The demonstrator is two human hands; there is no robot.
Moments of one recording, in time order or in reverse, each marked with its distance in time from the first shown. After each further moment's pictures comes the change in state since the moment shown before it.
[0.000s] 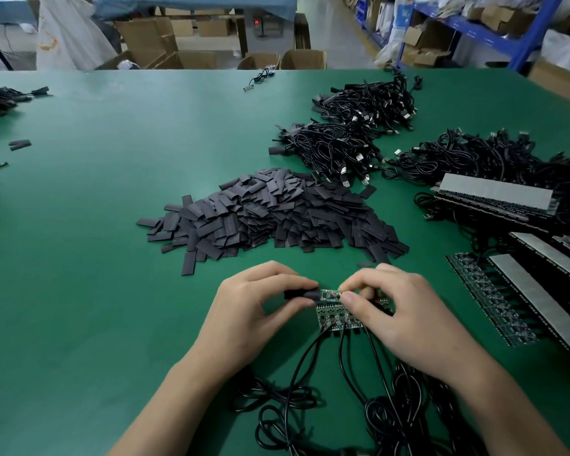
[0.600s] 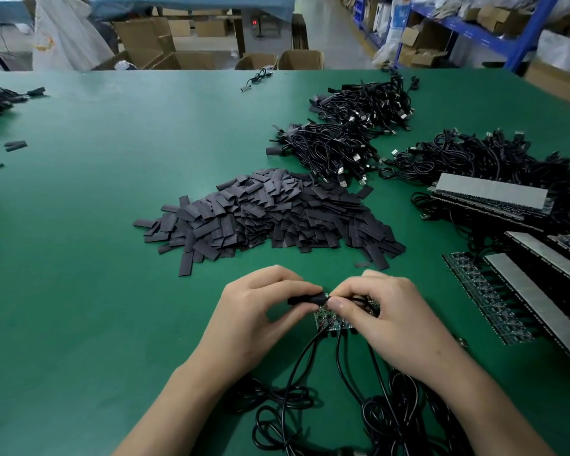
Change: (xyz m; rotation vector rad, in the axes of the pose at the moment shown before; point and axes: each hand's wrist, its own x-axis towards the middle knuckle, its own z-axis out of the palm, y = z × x) left_hand -0.001 0.004 0.006 0.044 0.021 0.100; right_hand 0.002 0.001 0.013 -0.027 0.005 0.009
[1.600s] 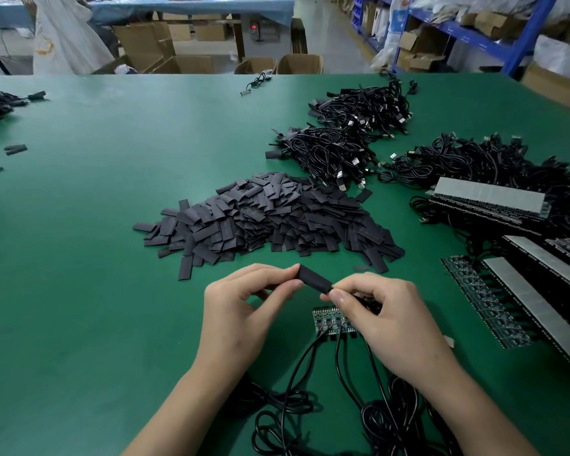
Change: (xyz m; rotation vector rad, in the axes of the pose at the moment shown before) left_hand 0.003 0.008 0.003 -0.186 0.270 -0.283; right_hand -0.001 -0.008 0.005 0.189 0.120 0.012
